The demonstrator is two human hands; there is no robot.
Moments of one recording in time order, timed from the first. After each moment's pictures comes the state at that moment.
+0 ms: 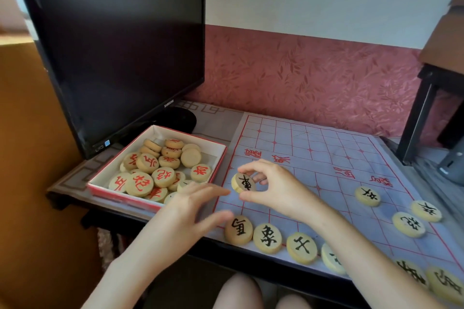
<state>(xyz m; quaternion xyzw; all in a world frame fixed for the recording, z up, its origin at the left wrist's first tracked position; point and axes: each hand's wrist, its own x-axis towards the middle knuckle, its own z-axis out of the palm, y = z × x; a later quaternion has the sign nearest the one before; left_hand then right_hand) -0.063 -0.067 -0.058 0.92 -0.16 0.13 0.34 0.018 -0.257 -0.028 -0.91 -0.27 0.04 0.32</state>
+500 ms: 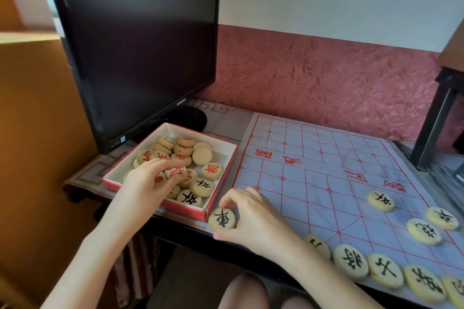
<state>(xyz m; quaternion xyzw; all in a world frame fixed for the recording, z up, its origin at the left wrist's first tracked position) -0.050 0.001 -0.058 0.92 0.00 0.24 0.32 -0.030 -0.212 -0.048 -0.93 -0.29 0.06 0.23</state>
